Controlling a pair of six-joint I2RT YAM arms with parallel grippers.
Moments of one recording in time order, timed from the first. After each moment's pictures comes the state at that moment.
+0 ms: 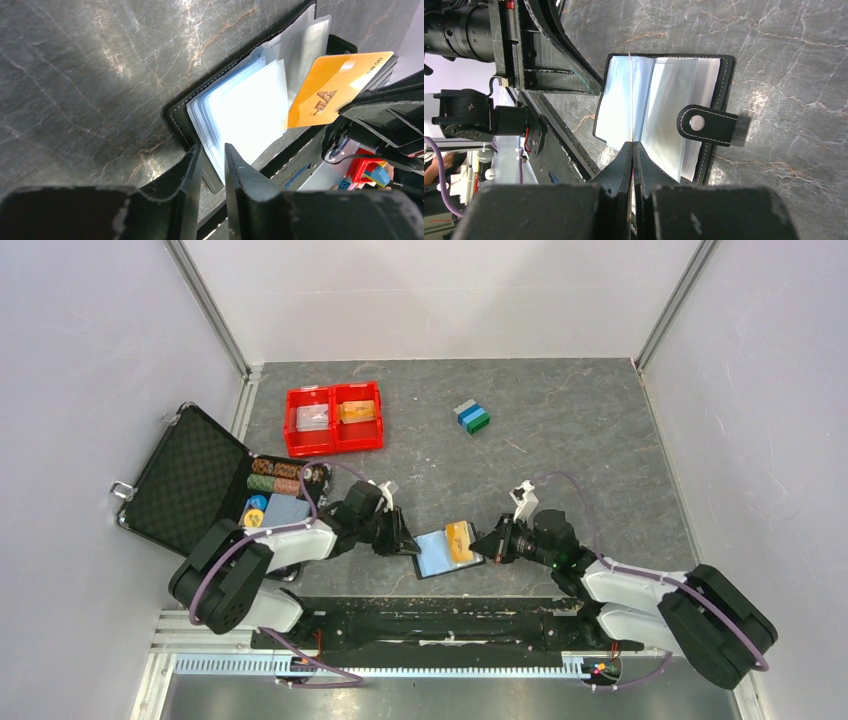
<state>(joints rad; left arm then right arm) -0.60 1.41 0.46 0.07 0.43 -0.77 0.65 1.14 0.14 0.58 -0.34 0.77</state>
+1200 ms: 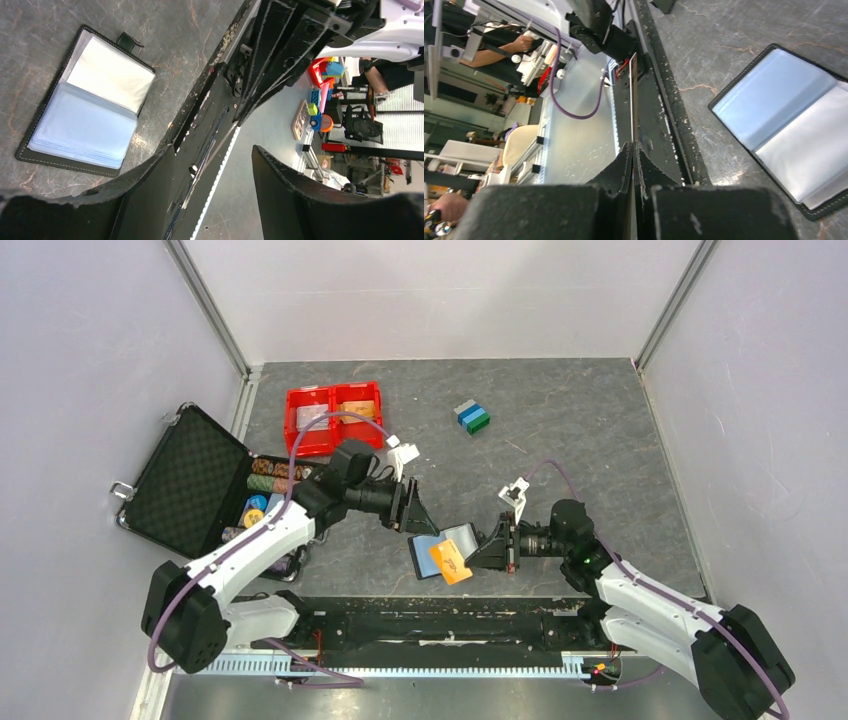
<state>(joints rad) -0.61 1.16 0.83 -0.29 0.79 -0.47 0.59 0.90 0.24 0.45 -0.90 0.63</state>
